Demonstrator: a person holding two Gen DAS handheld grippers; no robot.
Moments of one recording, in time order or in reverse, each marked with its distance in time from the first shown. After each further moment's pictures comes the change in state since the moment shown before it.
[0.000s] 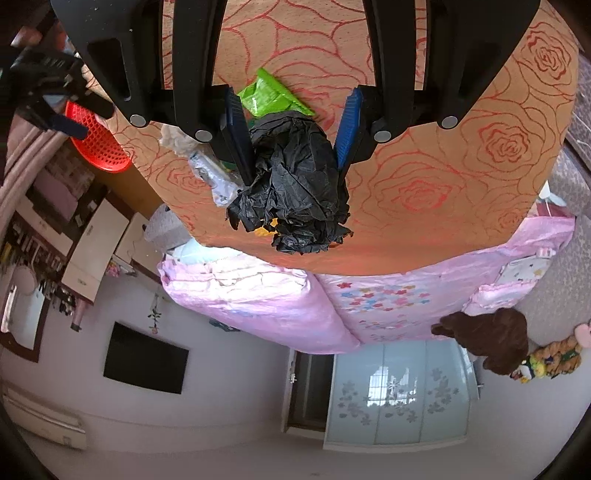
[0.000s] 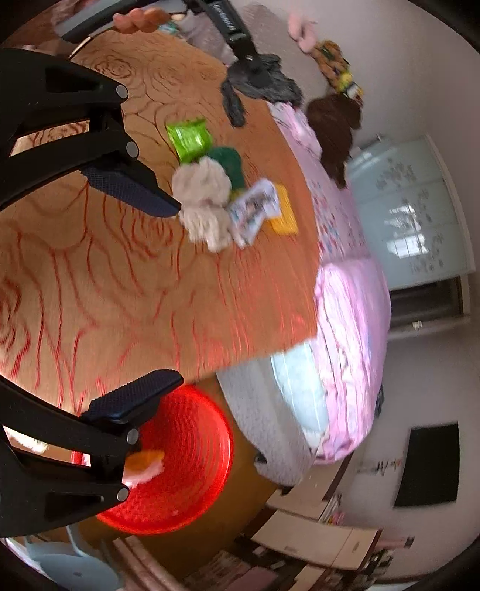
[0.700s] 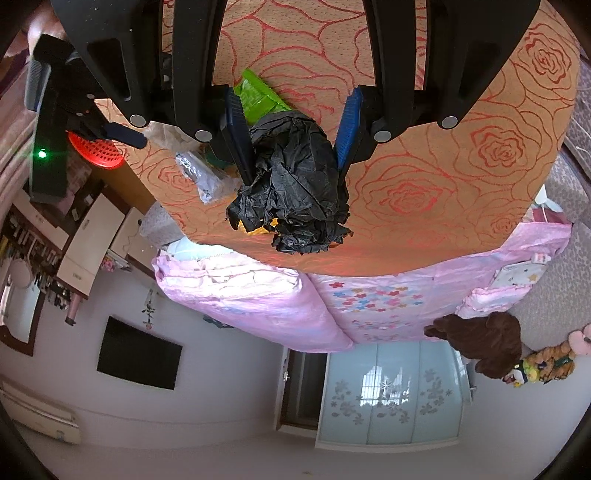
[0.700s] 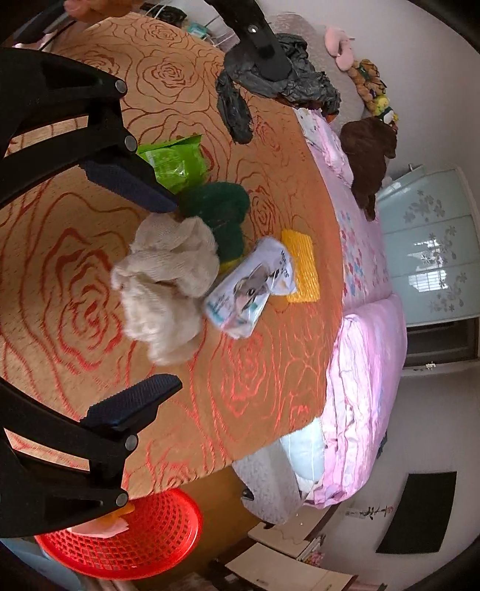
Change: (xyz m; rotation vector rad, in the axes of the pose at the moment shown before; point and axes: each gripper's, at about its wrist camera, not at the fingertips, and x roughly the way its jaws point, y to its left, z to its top) left arm 0.000 0.014 -0.002 -0.023 -0.009 0.013; right arm 0.070 0.065 0.024 -0.100 0.085 0.058
